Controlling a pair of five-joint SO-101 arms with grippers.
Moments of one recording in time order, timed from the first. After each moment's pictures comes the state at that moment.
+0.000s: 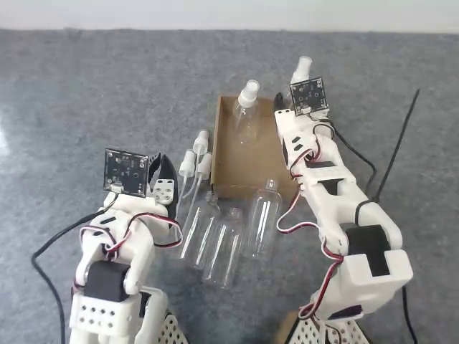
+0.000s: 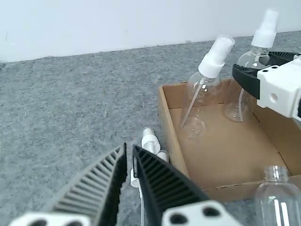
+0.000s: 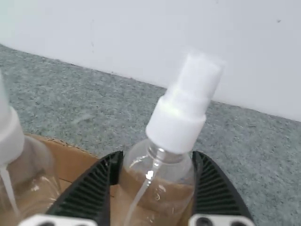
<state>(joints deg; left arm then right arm) 3.9 -82.8 71.4 51.9 4.5 -10.8 8.5 39.5 -22.8 8.2</state>
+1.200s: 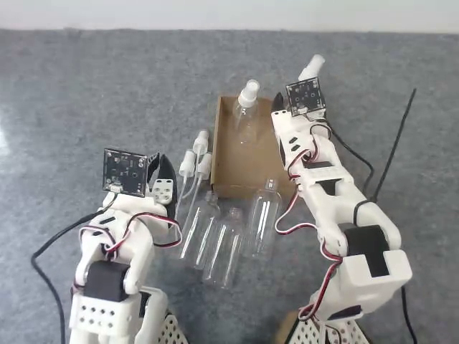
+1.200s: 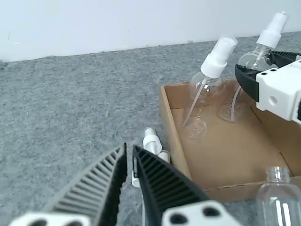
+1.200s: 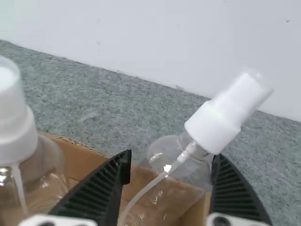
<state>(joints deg) 3.4 -82.8 71.4 51.9 4.5 -11.8 8.5 39.5 -22.1 9.5</state>
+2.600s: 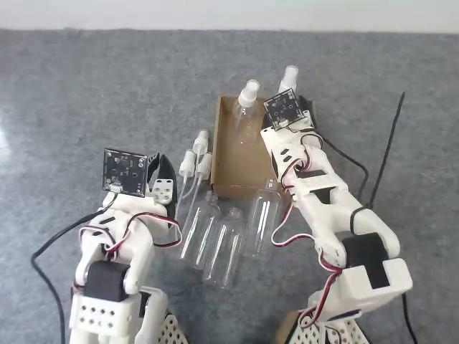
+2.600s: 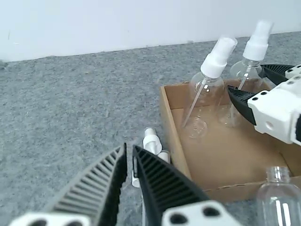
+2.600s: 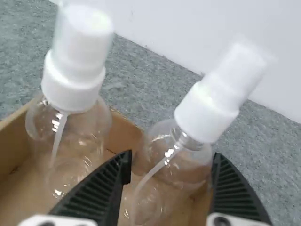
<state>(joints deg) 3.4 -82.8 71.4 51.9 4.5 -15.0 5.0 44.9 -18.9 17.5</state>
